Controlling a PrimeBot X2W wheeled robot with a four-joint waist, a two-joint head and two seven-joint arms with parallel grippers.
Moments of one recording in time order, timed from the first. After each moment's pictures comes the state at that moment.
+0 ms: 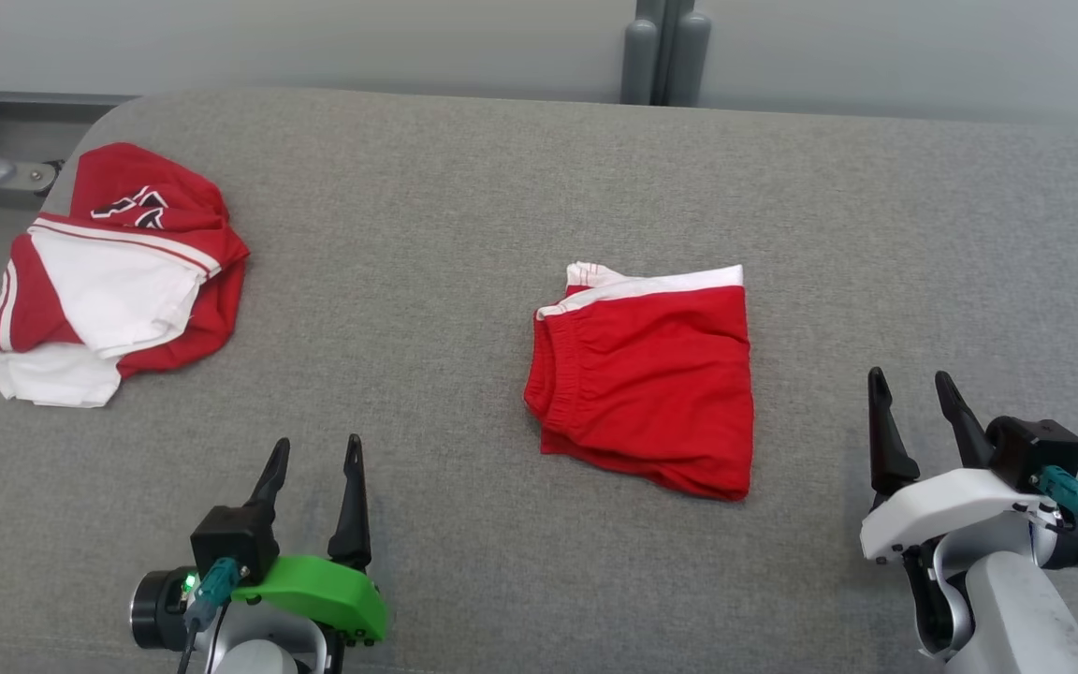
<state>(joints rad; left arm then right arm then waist) -0.15 0.05 -0.18 0.42 -0.24 0.01 -0.26 -0.25 -0.05 -0.09 0.48 0.21 0.13 -0.26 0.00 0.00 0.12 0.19</state>
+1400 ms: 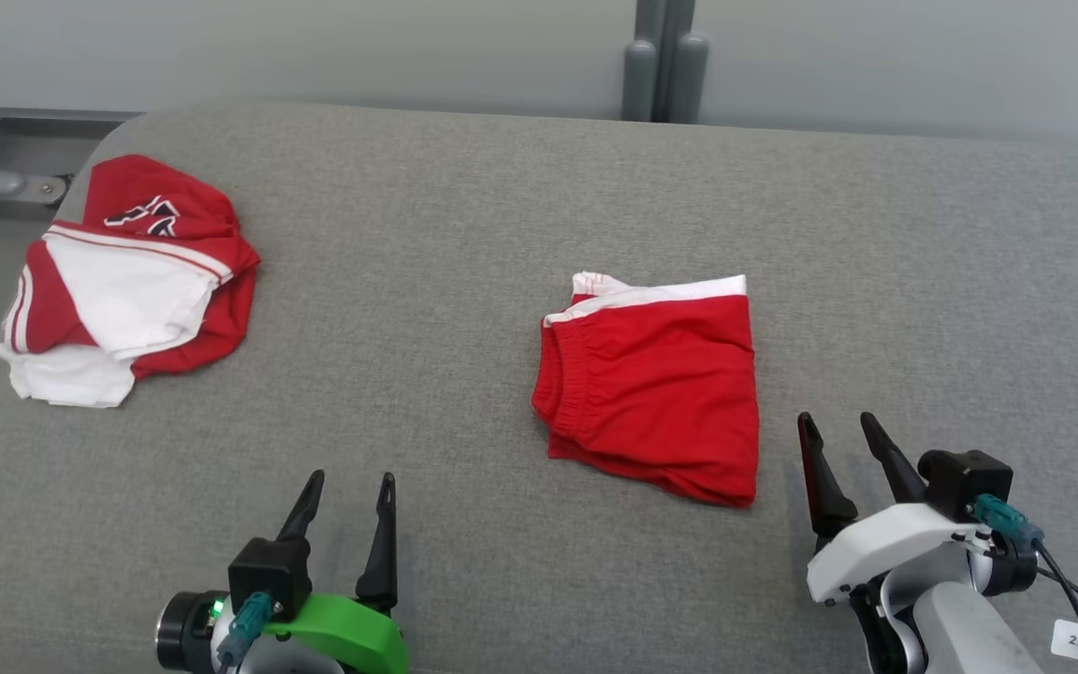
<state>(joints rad) -0.08 0.05 -0.20 0.39 -0.18 -0.02 -0.26 -0.20 -0.05 0.05 0.50 0.27 0.13 -0.26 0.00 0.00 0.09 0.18</state>
